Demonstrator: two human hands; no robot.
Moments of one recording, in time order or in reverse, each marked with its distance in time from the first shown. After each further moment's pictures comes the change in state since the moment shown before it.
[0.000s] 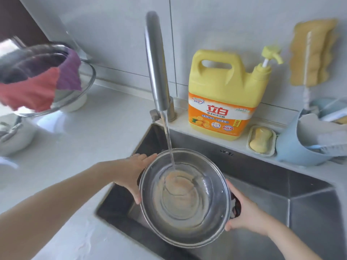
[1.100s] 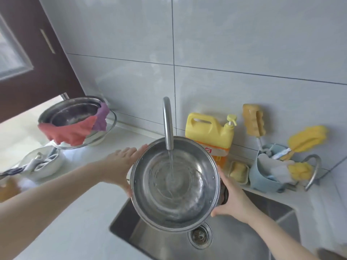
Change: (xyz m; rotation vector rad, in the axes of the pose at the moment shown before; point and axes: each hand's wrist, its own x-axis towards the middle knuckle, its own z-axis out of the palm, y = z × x) left_hand -0.137 0.015 -0.095 0.233 0.423 -0.081; right_hand -0.074 -0.147 -0.054 -0.140 0.277 -0.389
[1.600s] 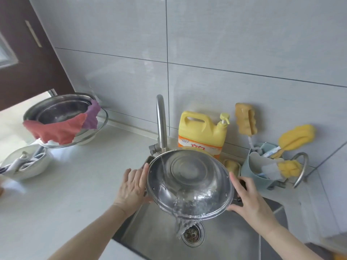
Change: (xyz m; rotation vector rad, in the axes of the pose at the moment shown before) left_hand 0.031 0.070 0.123 -0.104 0.582 -0.101; right_hand -0.042 0.032 -0.028 -0.526 0.261 -0.146
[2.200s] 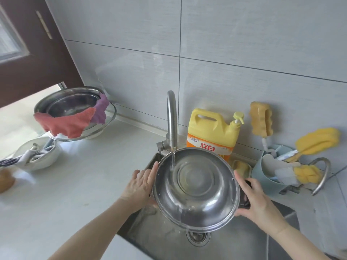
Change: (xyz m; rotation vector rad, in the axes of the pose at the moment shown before) left_hand 0.002 -0.013 0.015 0.033 -0.232 0.004; right_hand 0.016 0.002 0.004 0.070 -0.177 0.046
